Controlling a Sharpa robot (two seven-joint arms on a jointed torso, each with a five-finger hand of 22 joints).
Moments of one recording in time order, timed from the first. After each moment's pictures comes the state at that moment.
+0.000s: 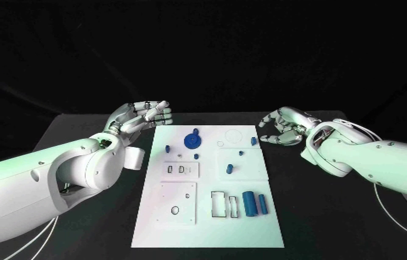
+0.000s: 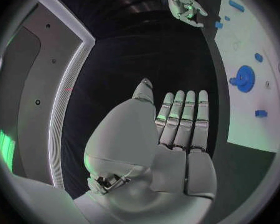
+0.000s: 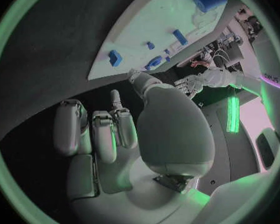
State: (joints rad) left arm 1.22 -0.93 -0.02 1.65 -0.01 -0.39 0.39; left_hand 1.52 0.02 -0.16 0.27 0.27 0.82 0.21 0.24 0.15 0.95 0.20 0.09 0.07 0.82 0.18 0.22 0.14 0.16 0.71 0.28 0.28 0.11; right arm 1.26 -1.01 -0.14 1.46 -1.22 -0.44 0.04; right_hand 1.30 -0.27 0.42 0.14 0.17 0.92 0.13 0.11 0.49 1.45 0.06 1.43 1.31 1.47 -0.01 1.57 1.31 0.08 1.41 0.09 1.33 1.30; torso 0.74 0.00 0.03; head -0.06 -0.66
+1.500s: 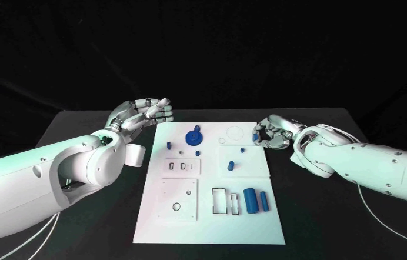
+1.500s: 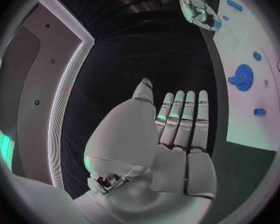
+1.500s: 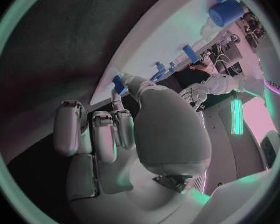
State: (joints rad) left arm 1.22 -0.93 -0.03 1.65 -0.01 -0.39 0.39; left_hand 1.52 0.02 -0.16 0.27 0.27 0.82 0.21 0.24 0.15 0.95 0.20 0.09 0.07 0.82 0.18 0.22 0.14 0.16 0.71 0.28 0.27 0.11; right arm 1.20 -0.88 -0.14 1.32 -1.20 -0.41 0.06; right_hand 1.34 -0.22 0.46 0.12 0.20 0.98 0.13 0.13 0.47 1.47 0.05 1.46 1.31 1.47 -0.01 1.57 1.31 0.08 1.41 0.09 1.33 1.31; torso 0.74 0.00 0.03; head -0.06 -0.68
